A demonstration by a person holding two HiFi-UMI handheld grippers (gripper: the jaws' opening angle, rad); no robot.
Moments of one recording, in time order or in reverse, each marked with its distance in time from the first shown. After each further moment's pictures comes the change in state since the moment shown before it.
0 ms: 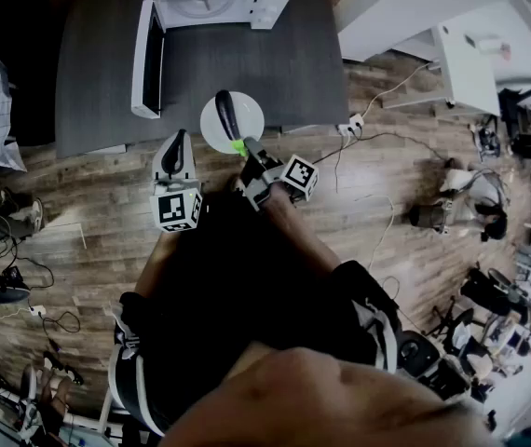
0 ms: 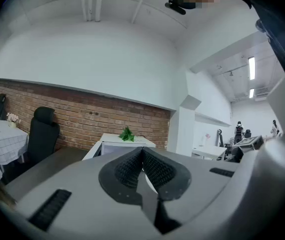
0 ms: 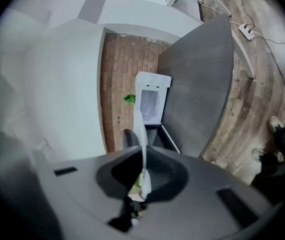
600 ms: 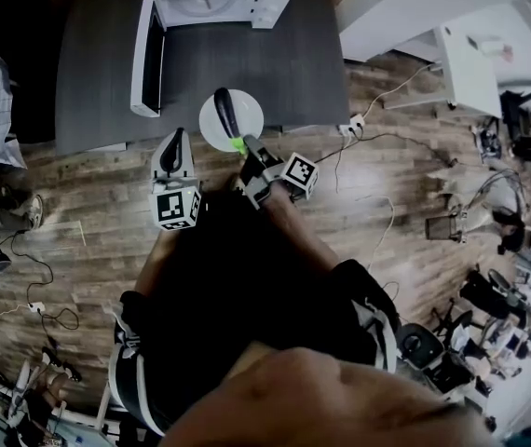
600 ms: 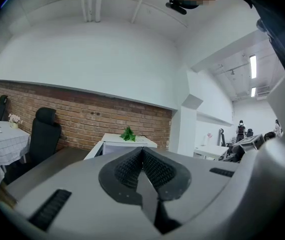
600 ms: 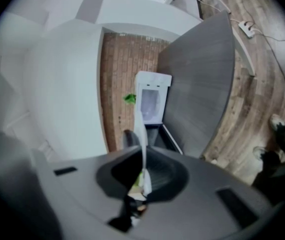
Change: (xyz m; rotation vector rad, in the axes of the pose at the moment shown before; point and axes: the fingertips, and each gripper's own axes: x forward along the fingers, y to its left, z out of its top) left arm 0.001 0.003 0.000 0.003 -0.001 0.019; right arm 0.004 0.005 0.001 0.015 0.017 0.027
